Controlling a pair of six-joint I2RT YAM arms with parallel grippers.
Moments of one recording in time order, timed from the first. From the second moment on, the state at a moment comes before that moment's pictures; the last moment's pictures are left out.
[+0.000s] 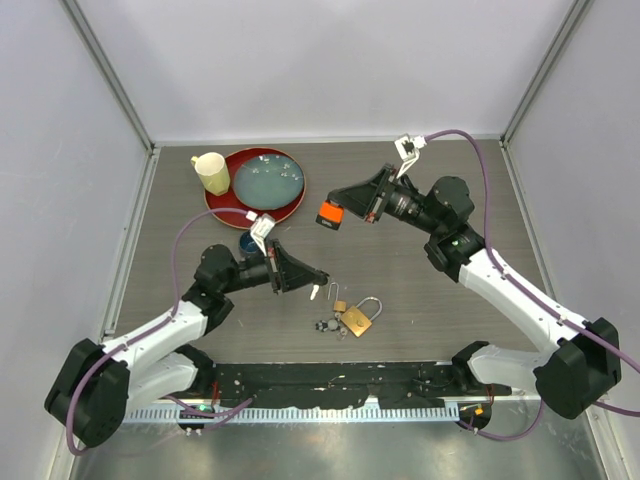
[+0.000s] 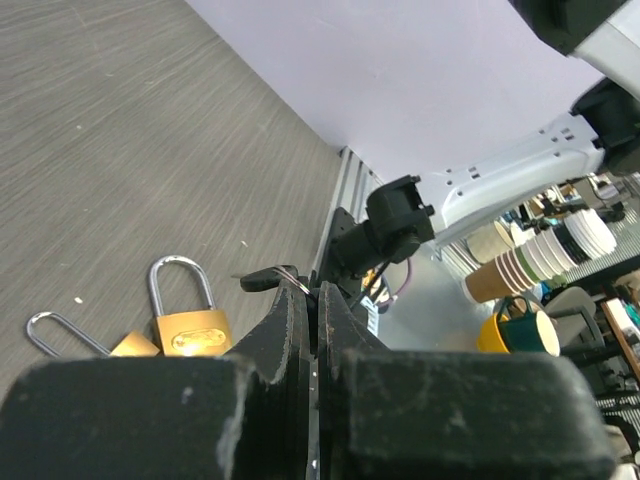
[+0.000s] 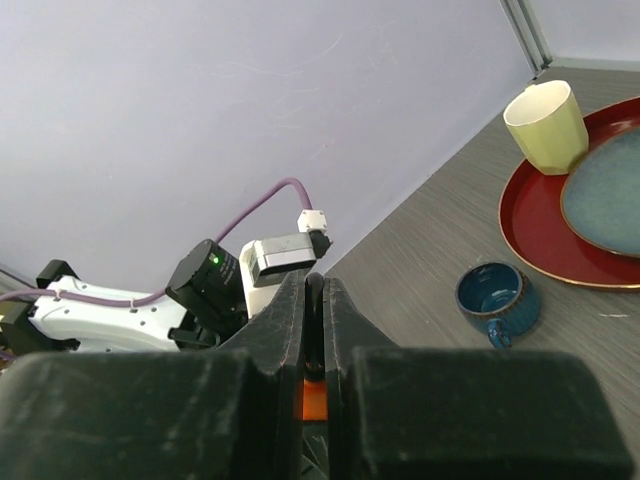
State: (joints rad) left arm -0.56 1.01 0.36 0.73 0.76 -0.79; right arm 0.54 1.18 0.95 0.45 -0.56 0.78
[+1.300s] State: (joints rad) left arm -0.31 0.81 0.30 0.14 0.44 -0.71; right arm 0.65 1.82 0.85 0.51 -0.62 0.76
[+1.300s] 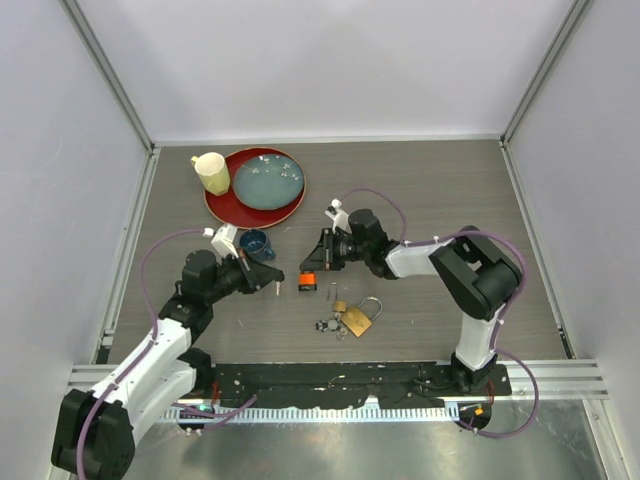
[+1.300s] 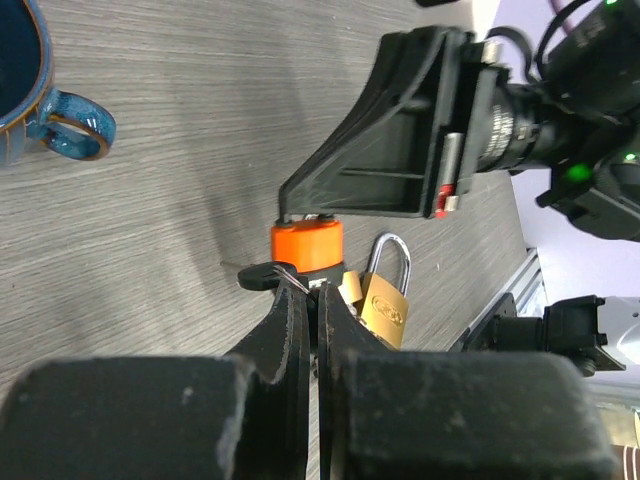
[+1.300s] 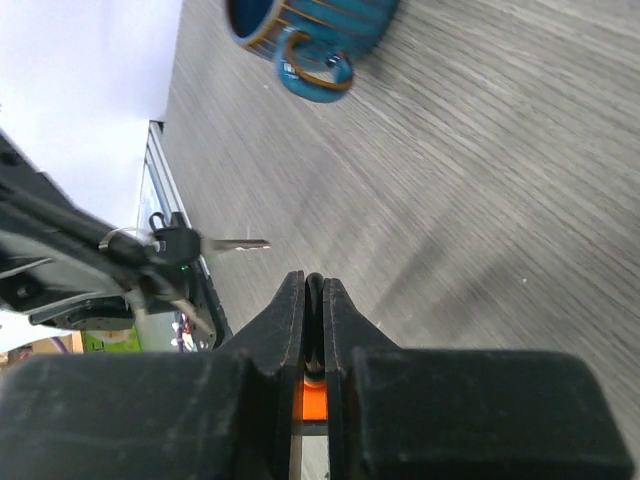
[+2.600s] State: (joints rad) left arm -0.31 0.97 0.29 0.20 0.46 -0.70; right arm 0.67 1.89 0.89 0.43 -0.40 0.71
